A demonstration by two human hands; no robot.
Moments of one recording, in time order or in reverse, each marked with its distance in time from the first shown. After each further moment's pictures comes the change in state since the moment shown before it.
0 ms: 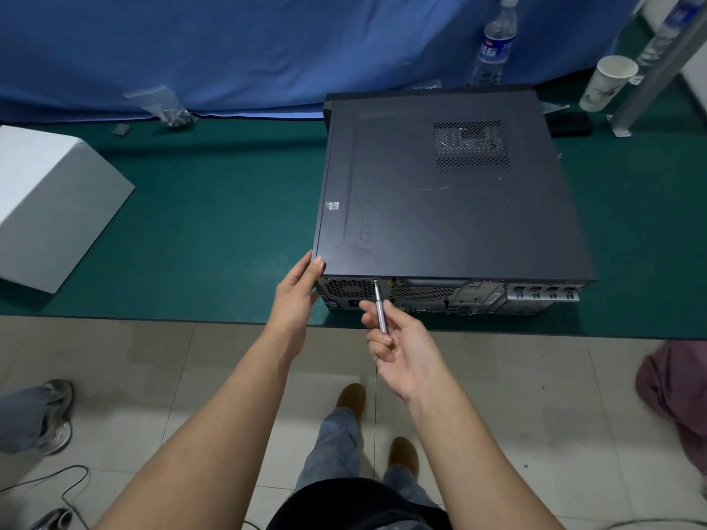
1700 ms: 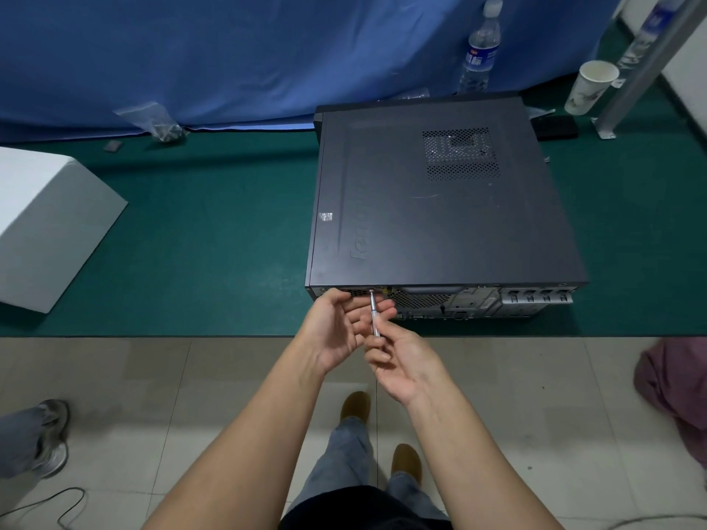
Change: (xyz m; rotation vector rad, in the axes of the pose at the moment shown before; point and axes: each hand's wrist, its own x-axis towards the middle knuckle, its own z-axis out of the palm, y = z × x) left_hand -0.020 0.007 0.038 -0.403 -0.307 -0.571; right_hand -0.001 -0.004 0.003 0.046 0.007 0.045
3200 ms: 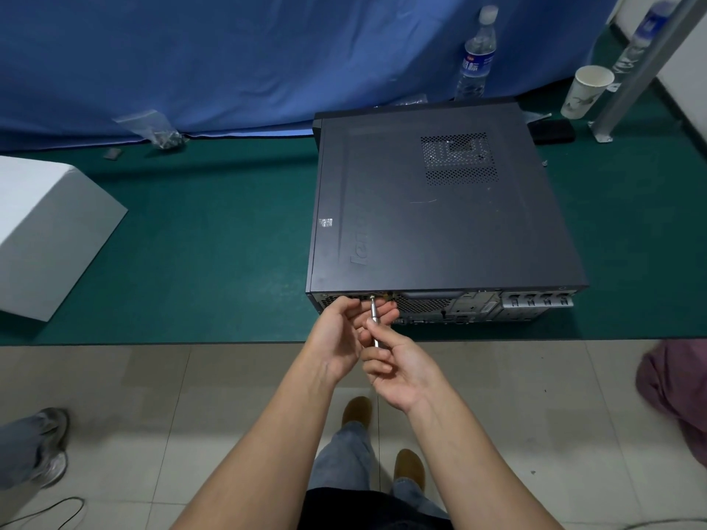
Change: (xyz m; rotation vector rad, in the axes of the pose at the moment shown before) left_hand -0.003 -0.008 0.008 -0.025 0.038 0.061; right_hand 0.007 0.005 -0.005 0.009 -0.069 0.066
